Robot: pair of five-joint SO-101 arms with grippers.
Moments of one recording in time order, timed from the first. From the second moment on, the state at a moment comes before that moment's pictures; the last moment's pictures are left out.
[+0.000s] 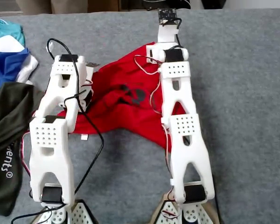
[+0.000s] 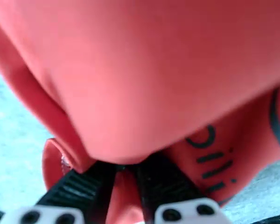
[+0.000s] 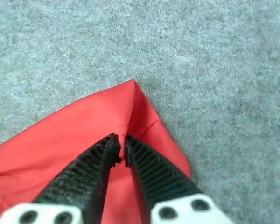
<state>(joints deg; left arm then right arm) -1.8 45.1 -29.5 99.4 -22.2 -9.8 79.9 -91.4 70.0 -12.9</state>
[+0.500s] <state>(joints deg) -7.2 45.2 -49.8 97.9 -4.4 -9.8 79.9 -91.4 70.1 -12.9</state>
